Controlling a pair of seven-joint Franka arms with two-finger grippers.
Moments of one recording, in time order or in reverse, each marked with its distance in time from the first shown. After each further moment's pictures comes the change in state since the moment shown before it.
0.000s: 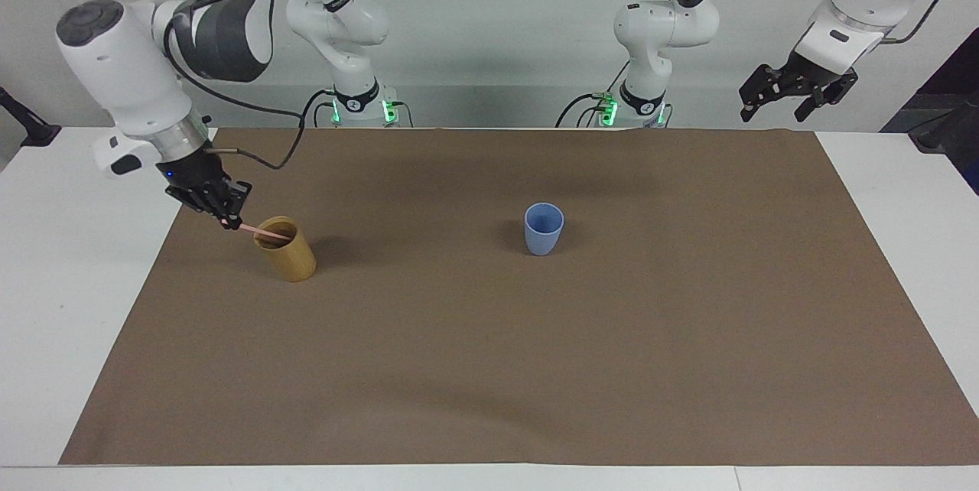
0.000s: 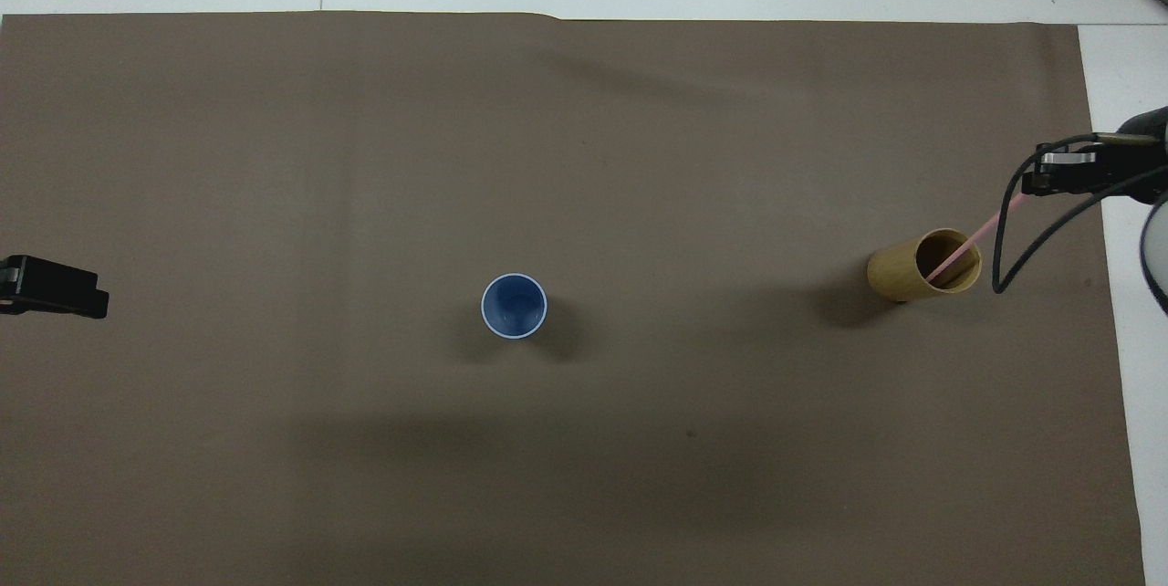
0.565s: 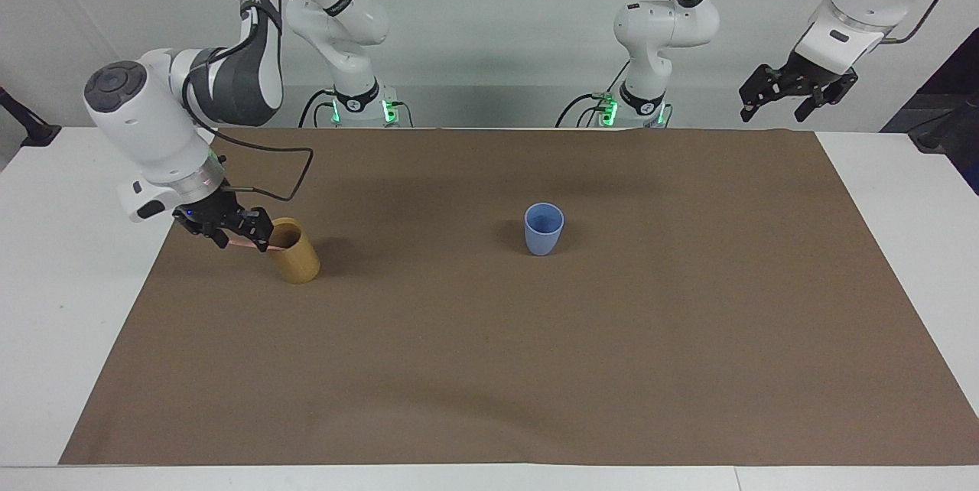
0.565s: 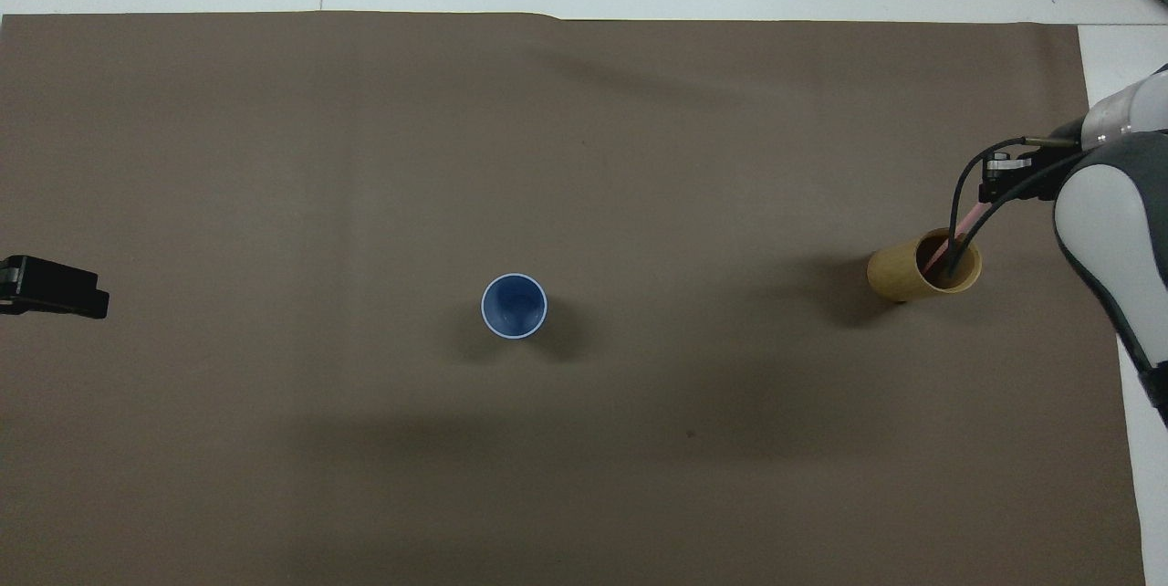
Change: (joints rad) left arm 0.000 0.000 0.000 0.000 0.000 0.000 0.000; right arm -0.003 0.169 -0.003 -0.005 -0.025 0.050 -0.007
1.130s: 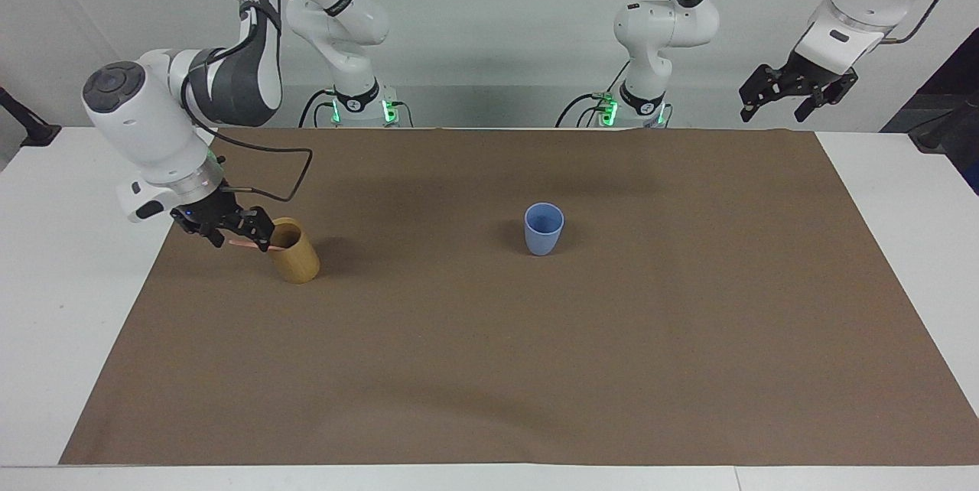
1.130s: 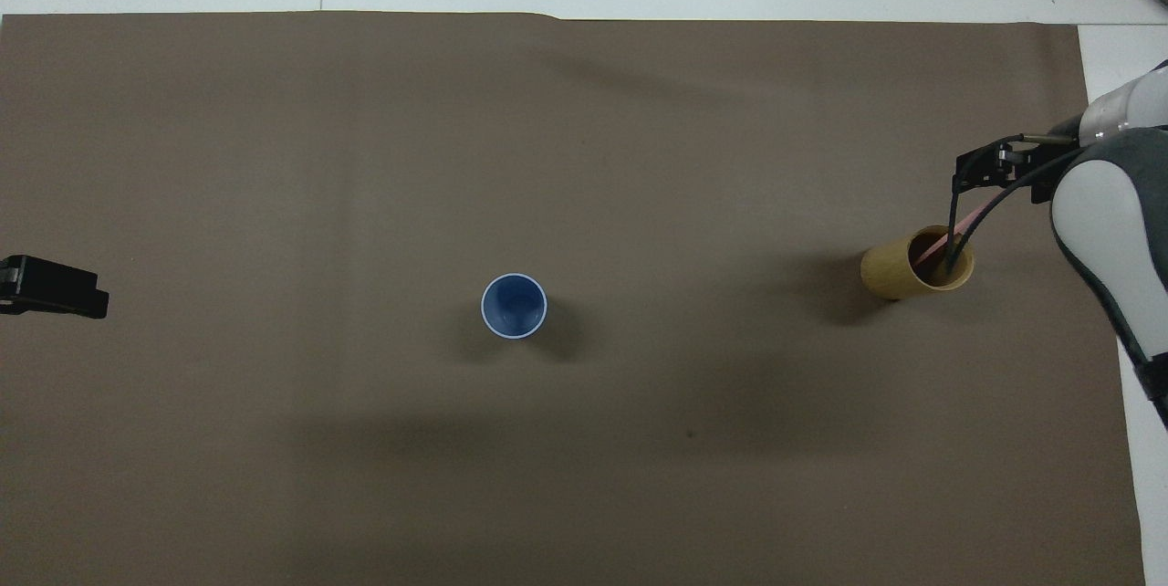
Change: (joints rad) left arm 0.000 0.000 0.000 0.000 0.000 0.000 0.000; right arm 0.008 0.006 0.002 0.002 -0.017 0.000 0.000
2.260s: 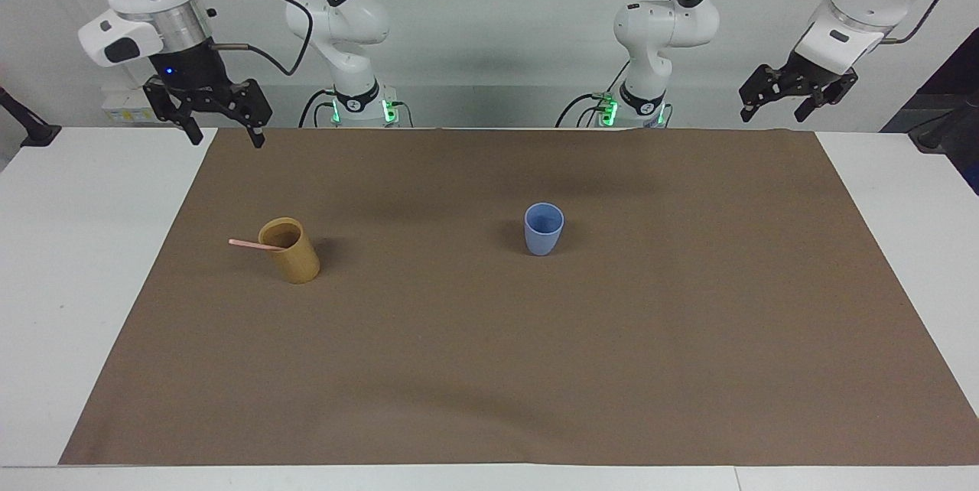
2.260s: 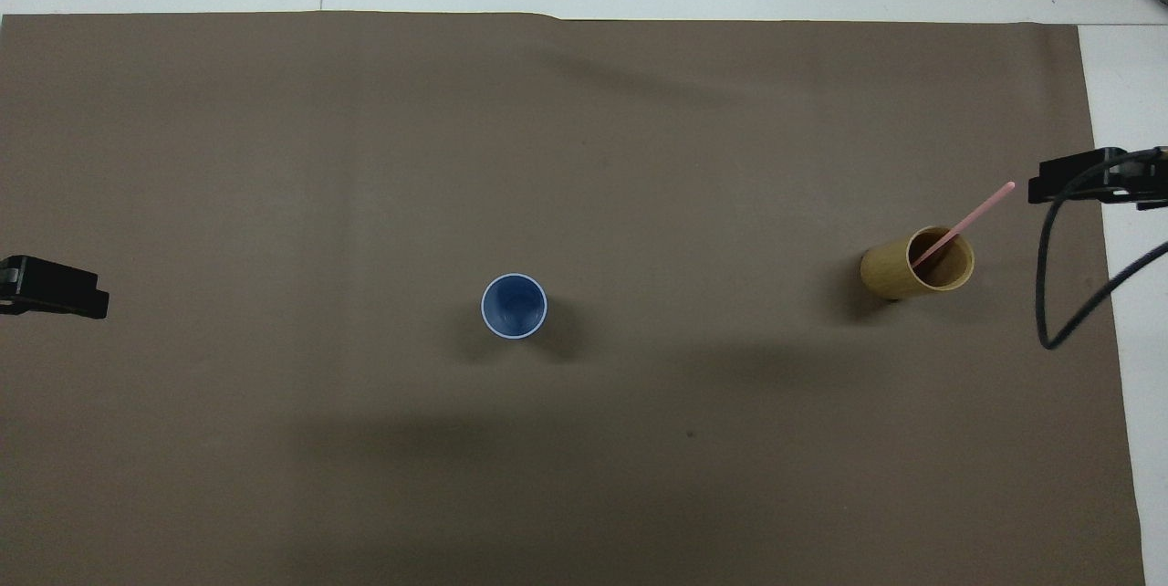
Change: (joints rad) left arm 0.000 0.000 0.000 0.000 0.000 0.000 0.000; right arm 0.054 -0.202 -0.004 0.113 0.000 -0.220 0.004
